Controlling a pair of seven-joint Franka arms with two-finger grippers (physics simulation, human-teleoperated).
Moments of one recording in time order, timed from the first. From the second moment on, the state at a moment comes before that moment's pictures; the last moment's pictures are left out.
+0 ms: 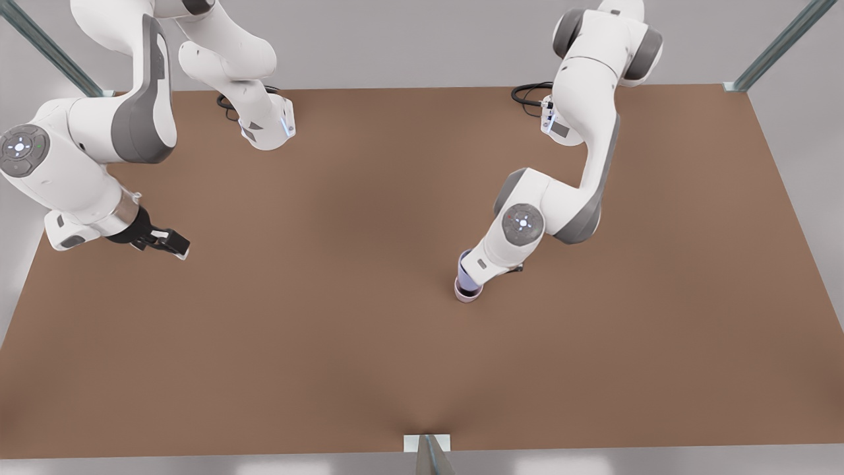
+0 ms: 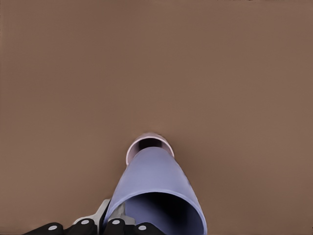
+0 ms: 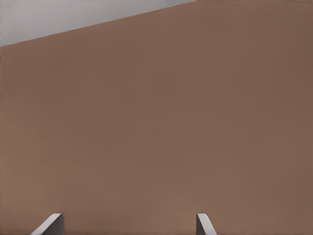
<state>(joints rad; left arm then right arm) -0.61 0.57 0.12 -1.31 -0.13 1.80 -0.33 0.02 0.13 0.01 -1.52 -0.01 1.69 0.26</state>
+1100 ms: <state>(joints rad) -0.60 0.63 0.10 -1.36 -0.13 1.82 -0.73 0.03 0.15 0.04 -1.48 0.00 1.70 0.12</state>
